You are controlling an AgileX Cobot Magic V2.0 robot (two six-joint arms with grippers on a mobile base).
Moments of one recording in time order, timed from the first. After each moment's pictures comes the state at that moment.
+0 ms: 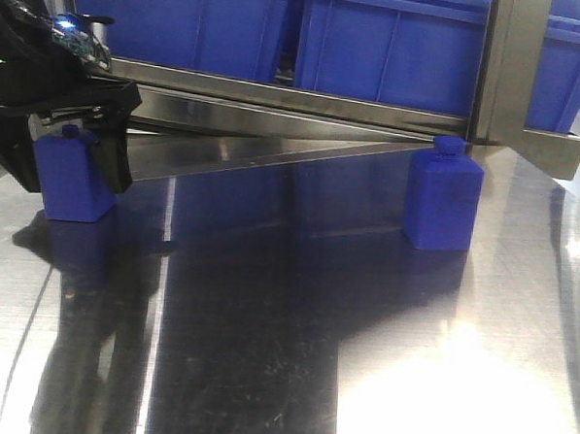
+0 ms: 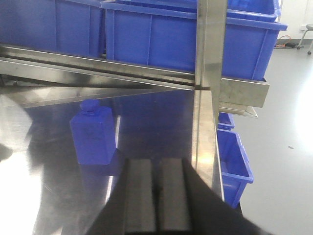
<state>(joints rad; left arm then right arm) -0.22 1.94 -1.52 -0.19 1.00 0.03 0.16 -0.01 0.03 -0.04 0.07 0.13</state>
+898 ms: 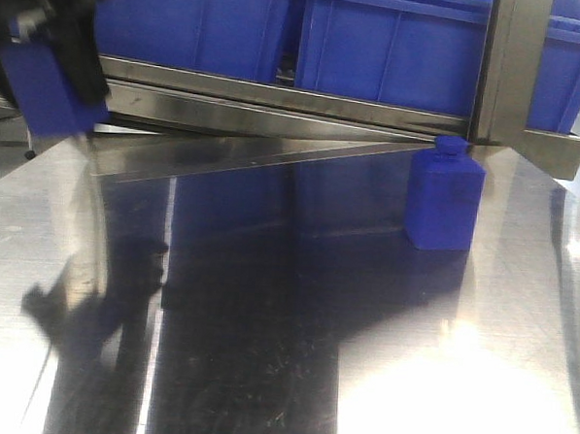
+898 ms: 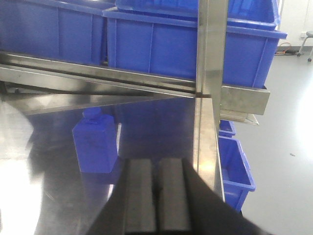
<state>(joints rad) -0.22 1.65 -1.48 -0.23 1.08 0.04 0.16 -0.01 0.03 -0.04 0.04 0.13</state>
